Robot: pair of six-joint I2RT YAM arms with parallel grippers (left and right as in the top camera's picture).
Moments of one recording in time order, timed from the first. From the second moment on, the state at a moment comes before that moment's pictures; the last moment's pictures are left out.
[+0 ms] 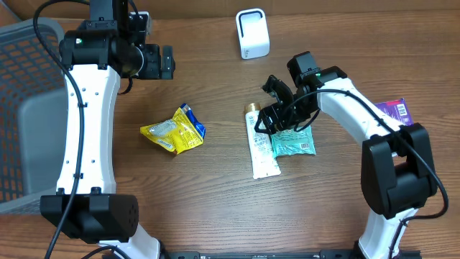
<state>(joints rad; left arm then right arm) 0.00 1.80 1.97 -1.25 0.07 -0.01 0.34 2.01 1.46 -0.86 -0.58 -0.15</state>
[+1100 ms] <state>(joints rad) 0.00 1.80 1.97 -1.25 0.07 -0.01 0.36 2.09 1.40 -0.75 -0.69 0.06</state>
